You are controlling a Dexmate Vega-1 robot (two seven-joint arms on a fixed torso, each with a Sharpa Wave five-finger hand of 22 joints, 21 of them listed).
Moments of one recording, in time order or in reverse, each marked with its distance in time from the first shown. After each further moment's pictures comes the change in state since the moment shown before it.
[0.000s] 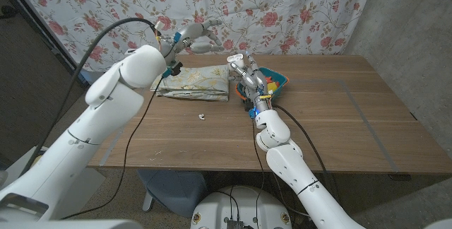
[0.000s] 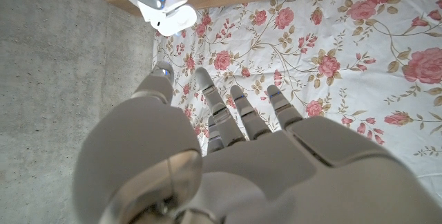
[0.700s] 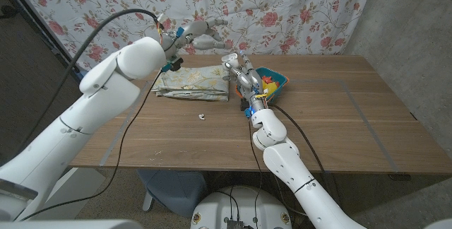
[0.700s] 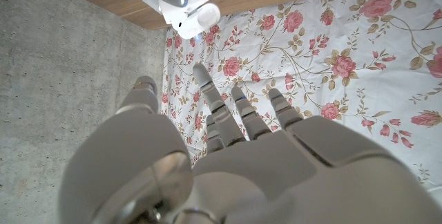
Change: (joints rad) left arm -0.074 0.084 0.042 -0.009 -0.075 0.018 -0.029; left_hand -0.175 -0.004 -0.048 0.057 -0.004 0.035 -0.026 0.000 -0.005 0.081 0.010 -0.011 -0.015 -0.001 0.031 -0.008 -0.009 -0.030 0.019 -0.007 0.001; right arm 0.013 0.012 -0.018 0.003 -0.001 -0.022 0.014; right_hand 0.010 -0.001 -0.003 -0.003 -0.001 -0.004 0.004 -0.002 0.000 0.002 -0.002 0.004 0.000 0.000 0.000 -0.007 -0.001 0.000 0.000 0.006 0.000
